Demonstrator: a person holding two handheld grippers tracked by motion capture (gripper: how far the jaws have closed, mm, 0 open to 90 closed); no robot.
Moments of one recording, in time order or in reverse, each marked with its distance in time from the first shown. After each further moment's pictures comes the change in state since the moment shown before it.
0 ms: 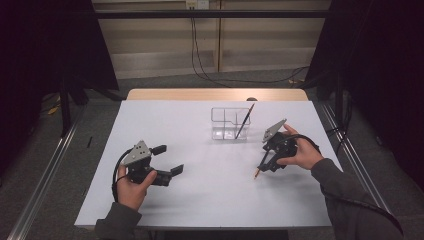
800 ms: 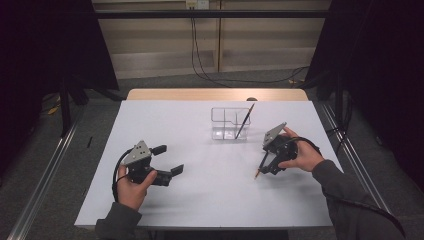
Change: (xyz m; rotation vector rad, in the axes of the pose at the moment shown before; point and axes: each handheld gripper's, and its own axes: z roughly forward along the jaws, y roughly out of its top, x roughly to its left) left arm 0.001 -0.001 0.001 0.005 -0.005 -0.005; right arm 0.002 -0.006 0.005 -0.012 -0.021 -0.067
